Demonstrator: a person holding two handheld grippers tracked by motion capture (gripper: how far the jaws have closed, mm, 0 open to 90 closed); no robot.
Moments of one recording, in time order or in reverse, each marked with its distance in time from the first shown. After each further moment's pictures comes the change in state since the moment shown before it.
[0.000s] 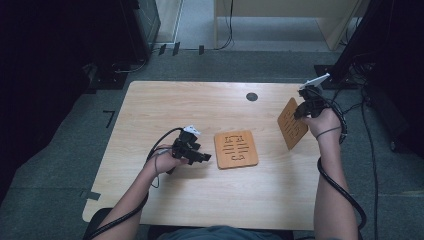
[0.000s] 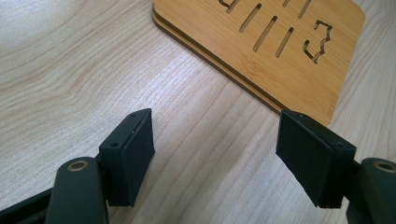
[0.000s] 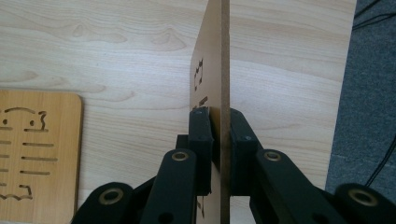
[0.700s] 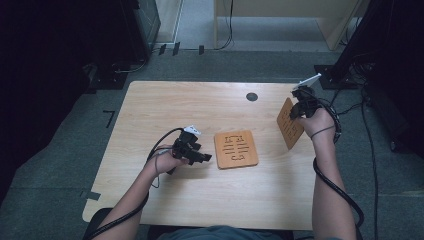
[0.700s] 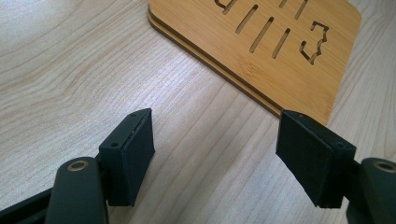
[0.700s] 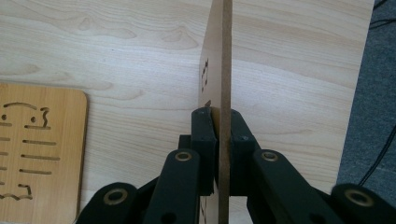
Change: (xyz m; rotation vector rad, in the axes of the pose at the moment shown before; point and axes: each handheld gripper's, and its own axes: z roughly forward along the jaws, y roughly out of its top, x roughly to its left) left arm -0.001 0.000 0.001 -0.005 -0.007 -0.003; right arm 0.016 0.003 0.006 0.015 -0.019 -0.050
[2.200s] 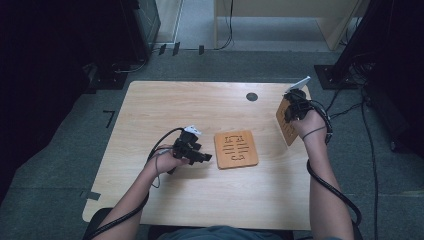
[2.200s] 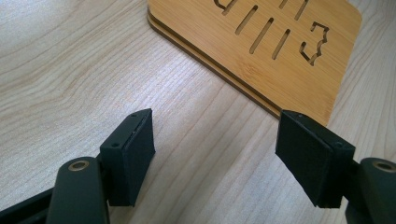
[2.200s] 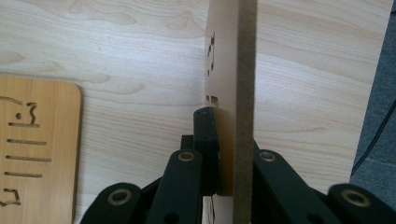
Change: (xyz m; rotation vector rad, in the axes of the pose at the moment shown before) left arm -0.001 0.001 0.000 0.003 0.000 0.001; right arm 0.018 0.002 0.018 0.052 -0.045 -0.019
